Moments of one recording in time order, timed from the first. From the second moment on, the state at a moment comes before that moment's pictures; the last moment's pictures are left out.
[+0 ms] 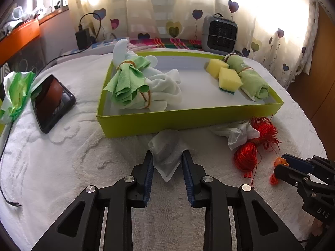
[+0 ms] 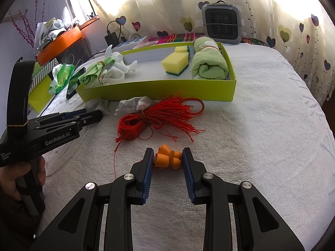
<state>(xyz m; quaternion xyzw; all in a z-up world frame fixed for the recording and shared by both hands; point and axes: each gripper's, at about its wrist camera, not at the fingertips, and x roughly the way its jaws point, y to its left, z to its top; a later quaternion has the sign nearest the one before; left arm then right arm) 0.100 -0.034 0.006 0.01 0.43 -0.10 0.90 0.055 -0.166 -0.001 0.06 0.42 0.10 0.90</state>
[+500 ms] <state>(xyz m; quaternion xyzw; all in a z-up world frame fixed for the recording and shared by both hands) 0.098 -0.033 0.008 0.01 0.42 -0.11 0.90 0.054 -0.166 -0.001 0.05 0.42 0.10 0.90</state>
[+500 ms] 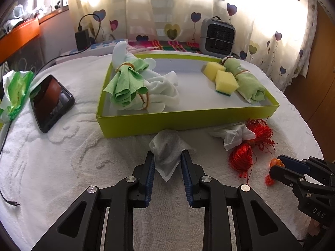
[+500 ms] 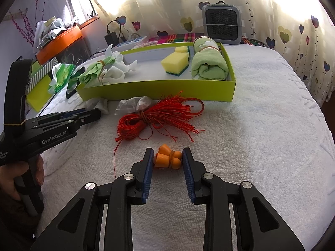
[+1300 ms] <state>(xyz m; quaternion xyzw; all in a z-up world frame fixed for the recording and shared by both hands) 0.082 -0.028 0.023 0.00 0.40 -0.12 0.91 0.048 -0.162 0.013 0.05 0.40 0.09 0.91</state>
